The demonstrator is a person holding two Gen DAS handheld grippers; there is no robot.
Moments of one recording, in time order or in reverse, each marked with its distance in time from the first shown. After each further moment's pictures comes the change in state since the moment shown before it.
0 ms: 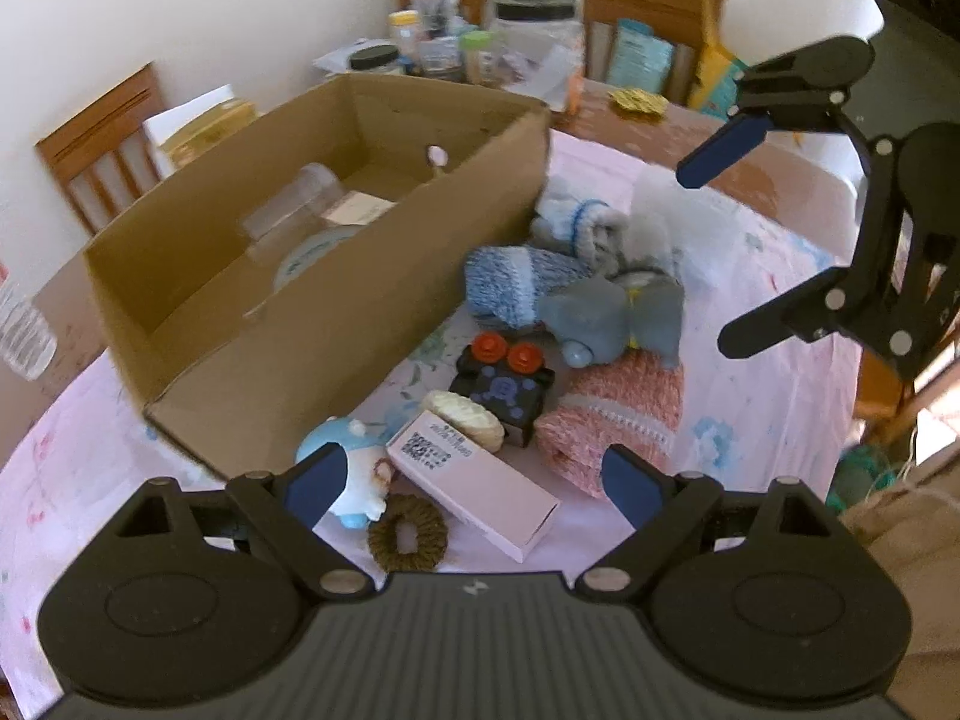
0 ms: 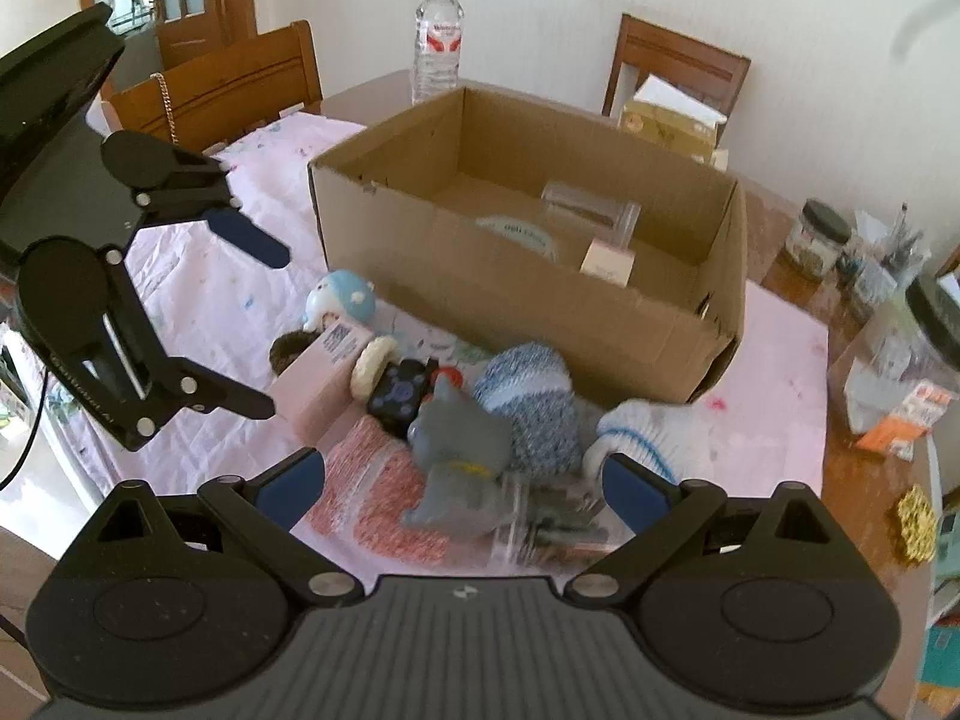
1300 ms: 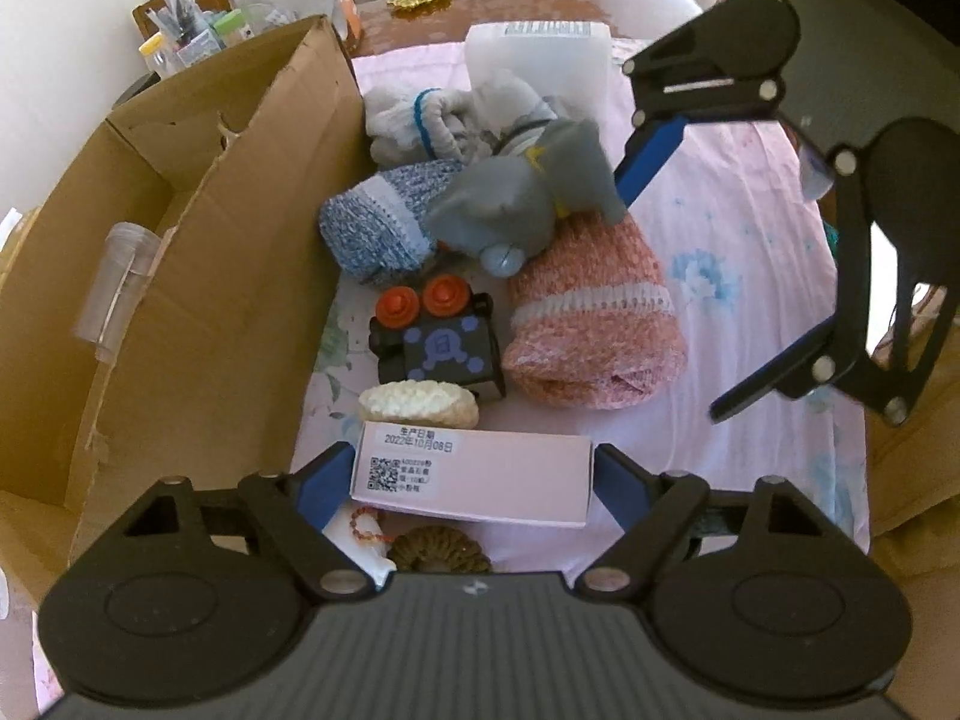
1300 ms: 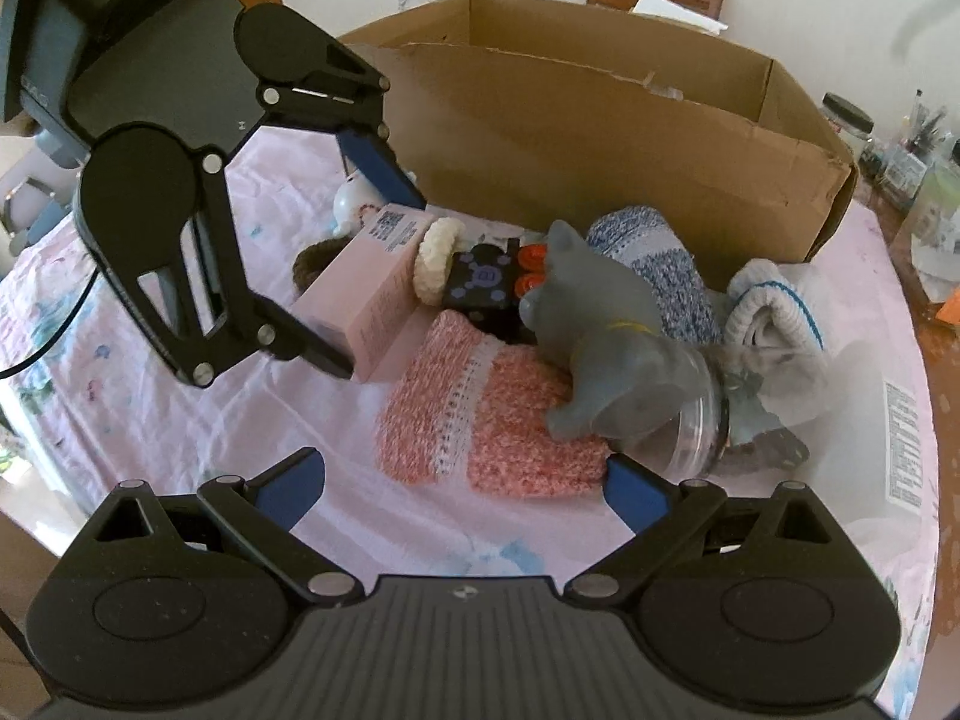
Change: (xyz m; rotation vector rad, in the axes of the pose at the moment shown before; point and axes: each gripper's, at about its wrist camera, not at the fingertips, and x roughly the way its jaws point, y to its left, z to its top) left arm 0.053 0.003 -0.001 0.498 0.105 -0.187; right arm 0.066 0.052 -0.042 0.132 0.033 -0.017
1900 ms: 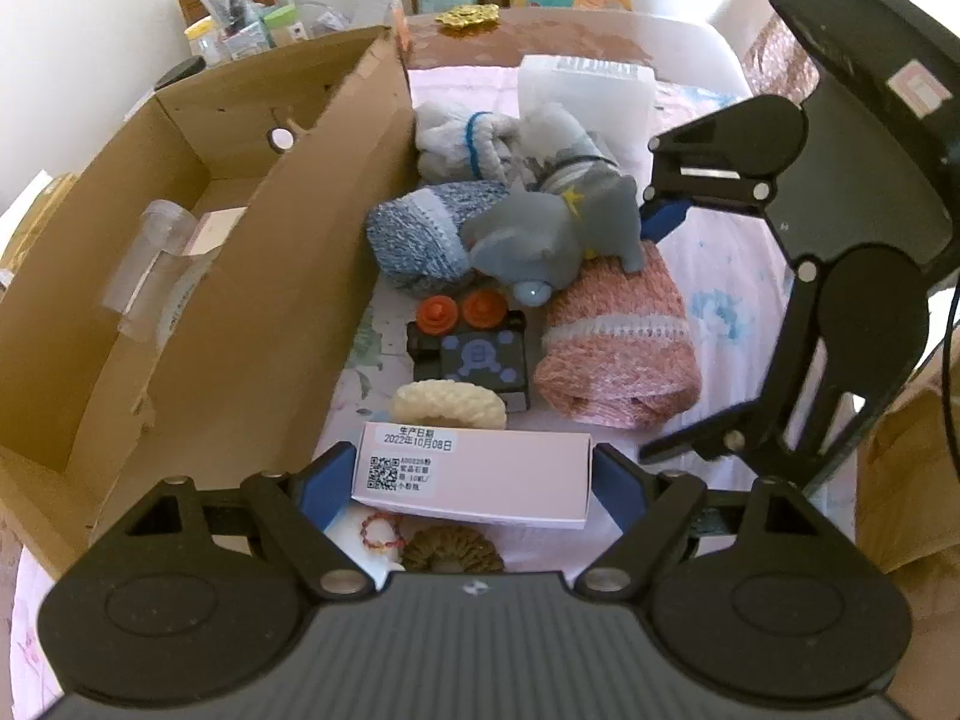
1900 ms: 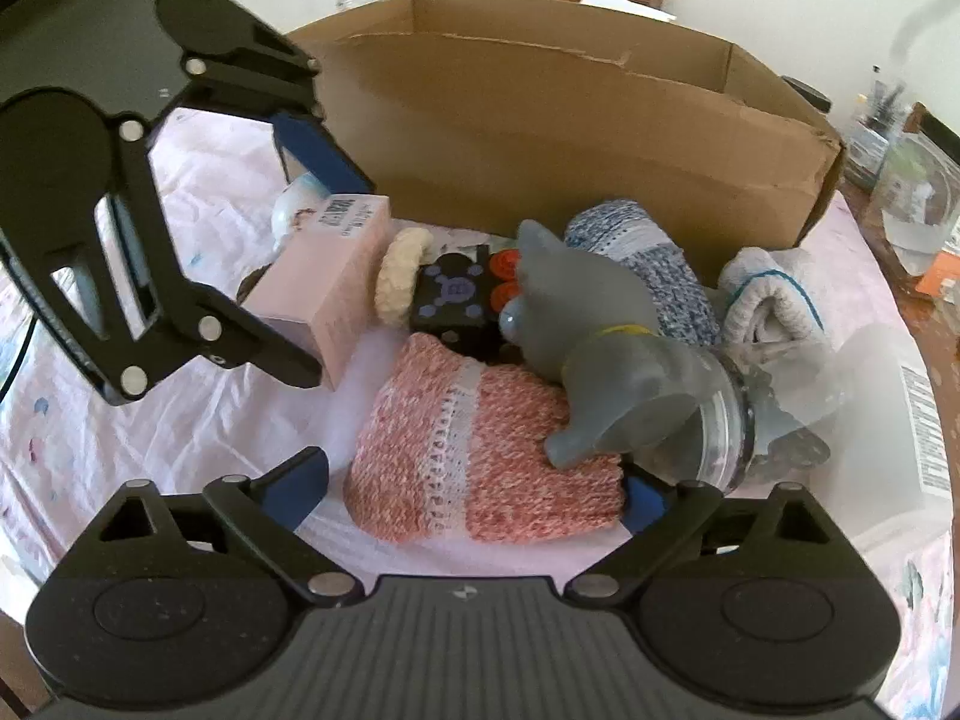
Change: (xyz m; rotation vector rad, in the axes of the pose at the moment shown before) left arm -0.010 0.015 -0.004 -0.113 -0.044 -0.001; right arm 0.025 0.009 0.007 0.094 -0.031 -0.097
